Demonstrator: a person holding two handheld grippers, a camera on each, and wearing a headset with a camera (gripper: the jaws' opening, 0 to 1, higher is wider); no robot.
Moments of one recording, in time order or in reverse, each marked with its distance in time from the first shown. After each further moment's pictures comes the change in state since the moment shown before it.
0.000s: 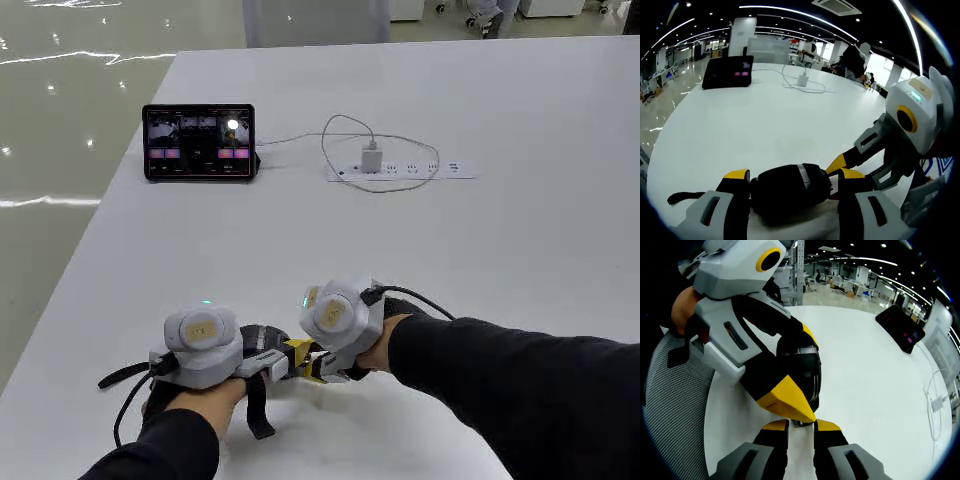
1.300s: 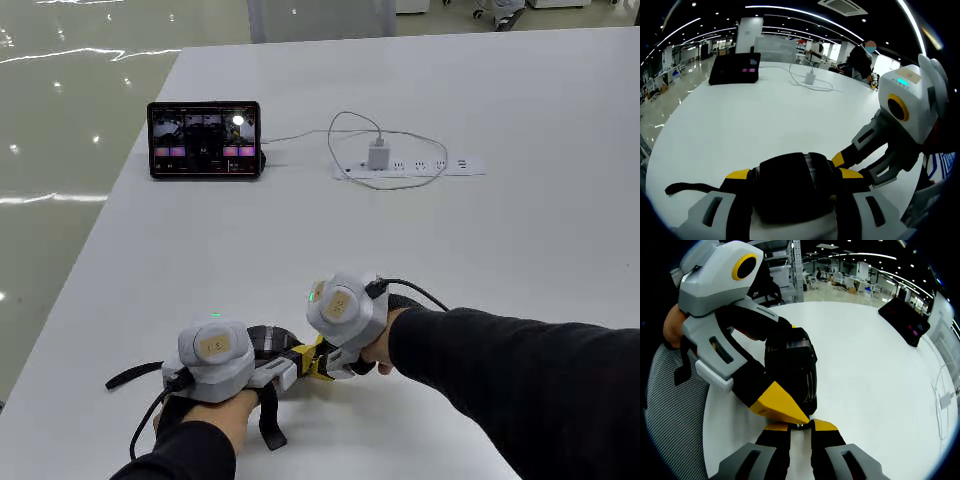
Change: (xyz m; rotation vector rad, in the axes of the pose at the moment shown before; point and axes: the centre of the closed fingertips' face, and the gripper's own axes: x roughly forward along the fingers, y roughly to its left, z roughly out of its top) left arm 0.005 0.007 -0.013 -0.026 -0.007 0.065; right arm 0.015 -0.004 -0.002 0.035 0.014 0.061
